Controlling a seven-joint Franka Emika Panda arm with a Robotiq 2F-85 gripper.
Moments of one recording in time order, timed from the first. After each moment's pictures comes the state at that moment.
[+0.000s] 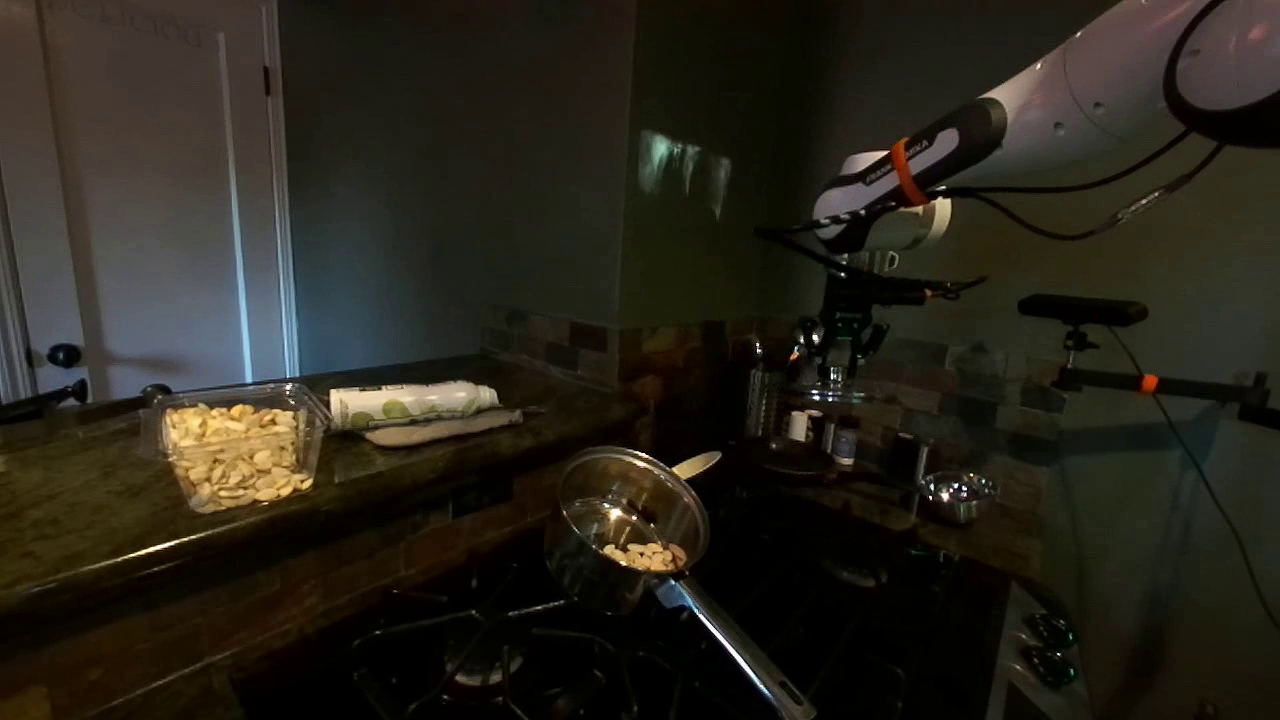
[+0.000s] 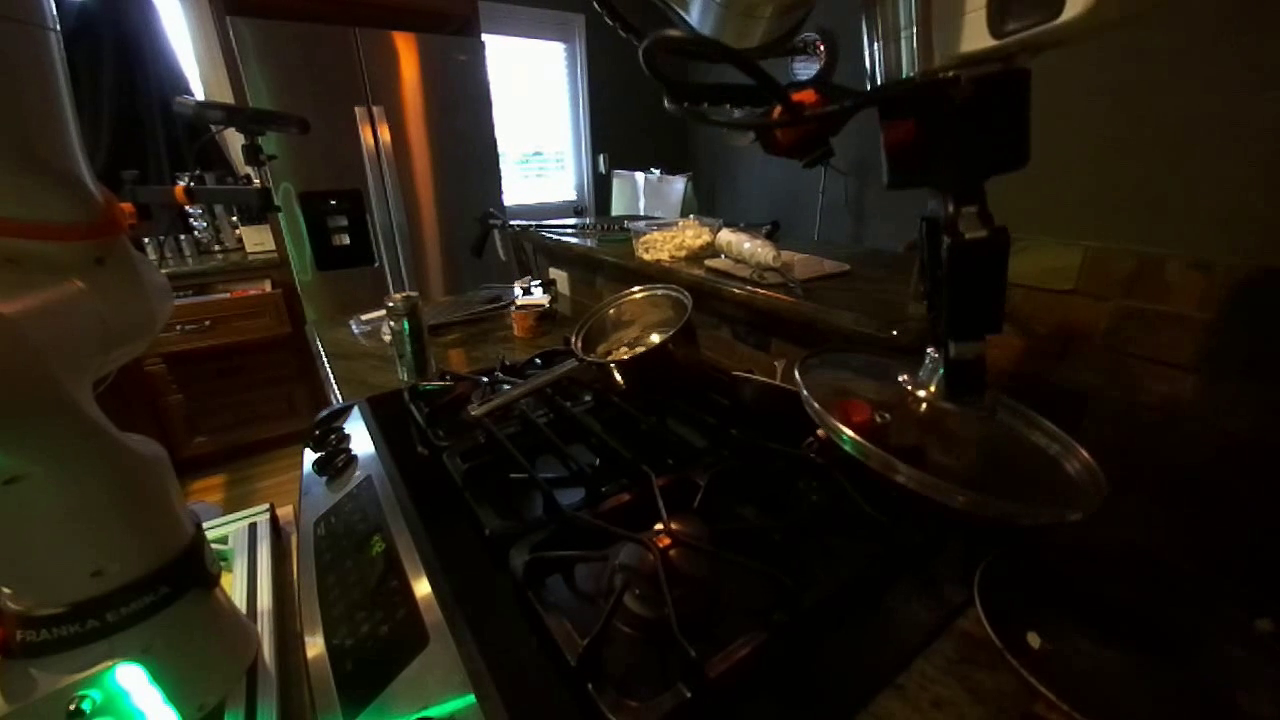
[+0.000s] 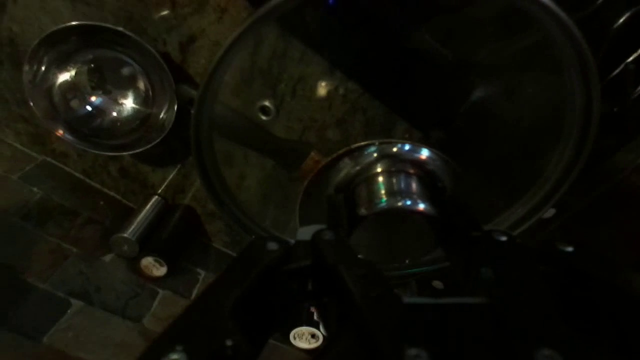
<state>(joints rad) -0.33 0.12 -0.31 -1.83 -0.08 2.13 0.34</state>
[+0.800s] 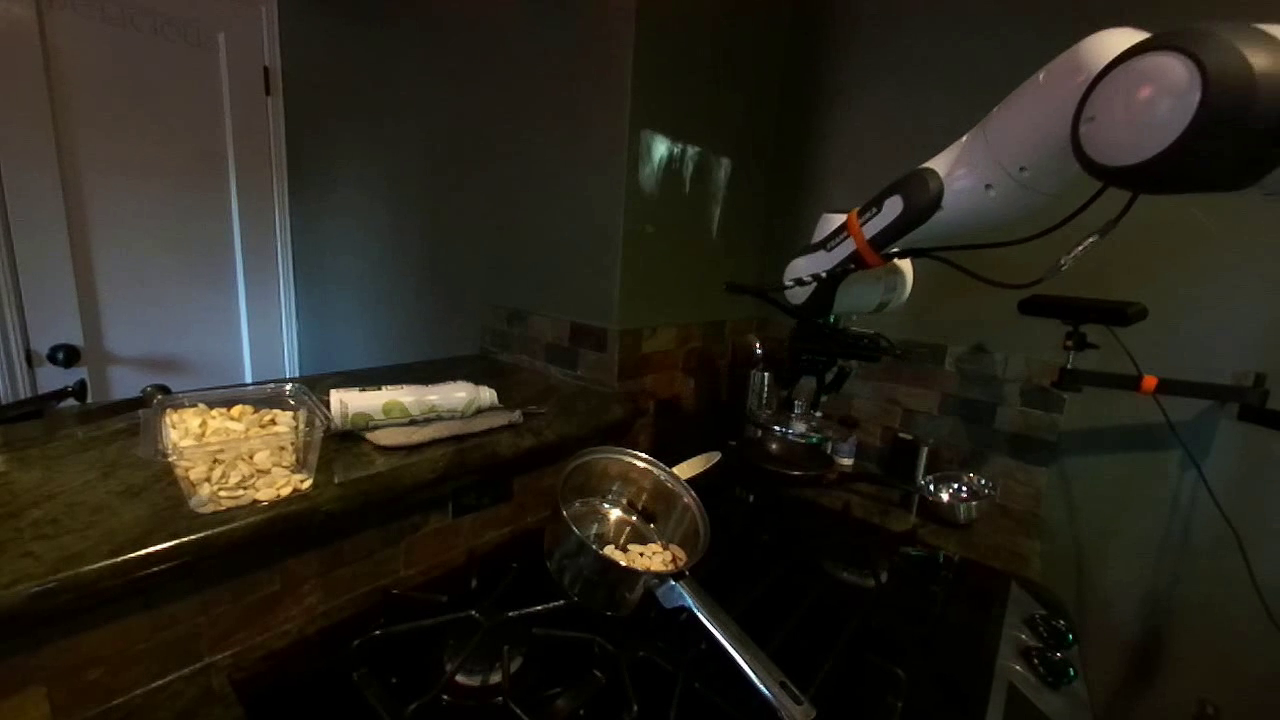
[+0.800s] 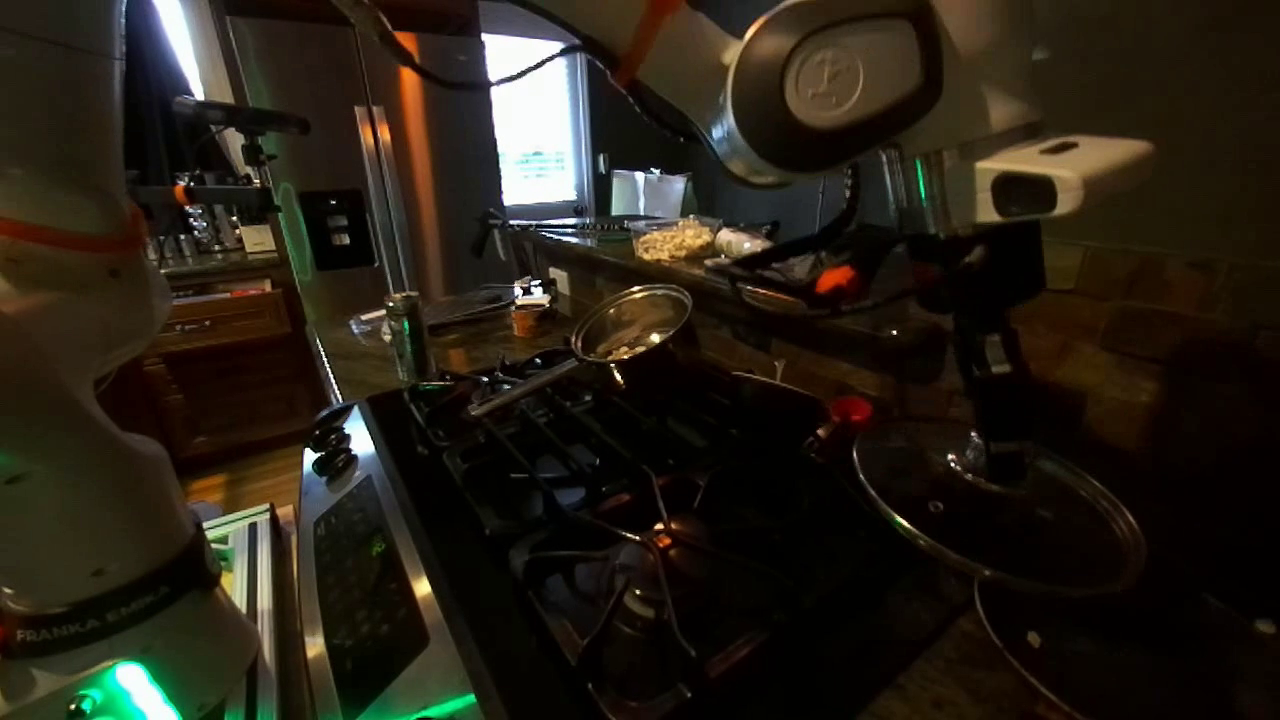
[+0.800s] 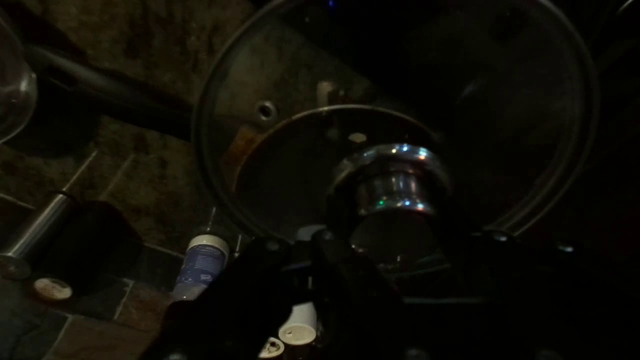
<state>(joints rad) -0.32 0.29 -0.31 -1.85 -0.01 2.44 0.39</state>
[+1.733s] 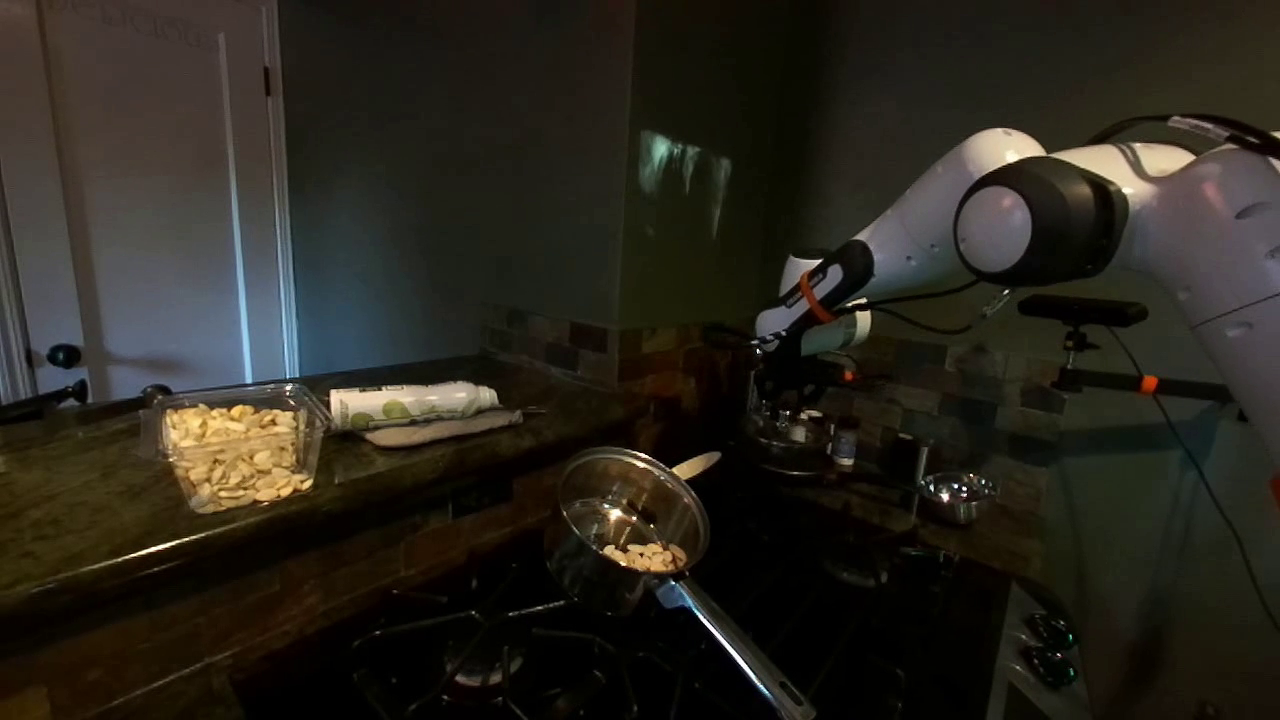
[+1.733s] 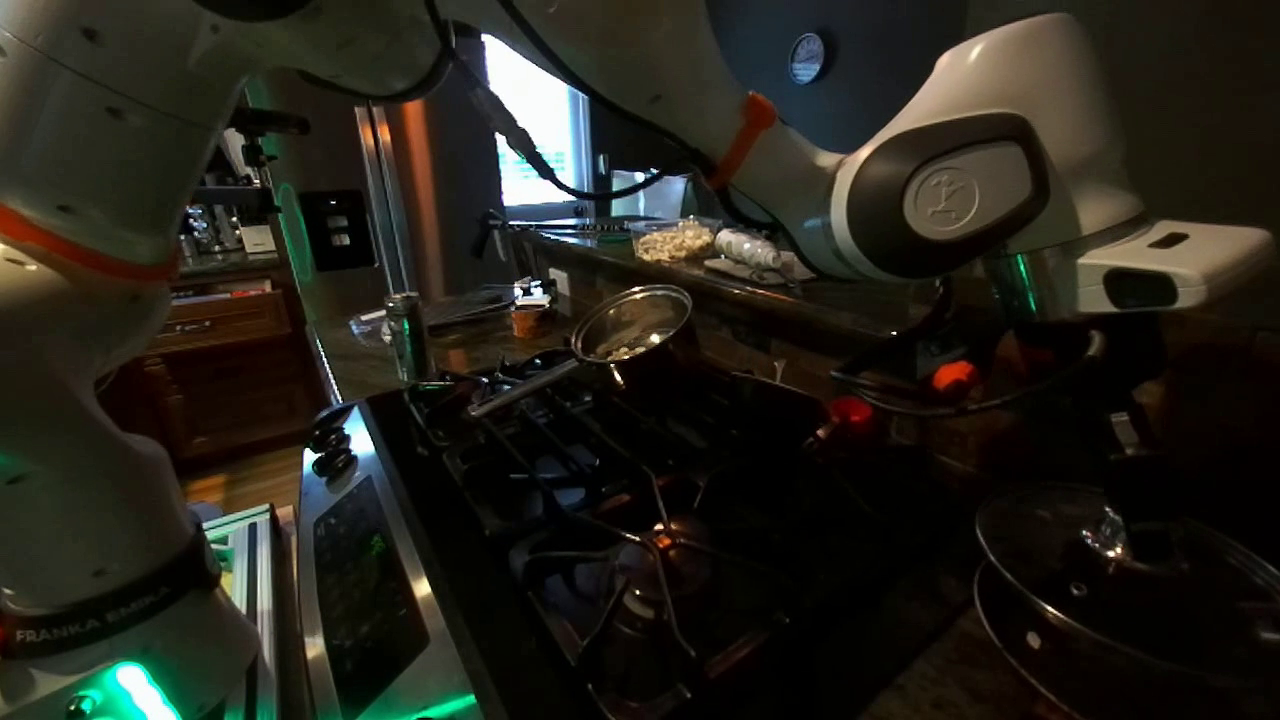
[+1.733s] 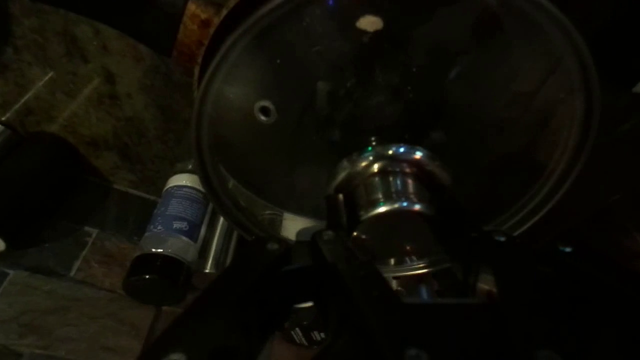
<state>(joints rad) -0.31 0.60 -0.37 -1.57 -0.01 2.53 0.47</state>
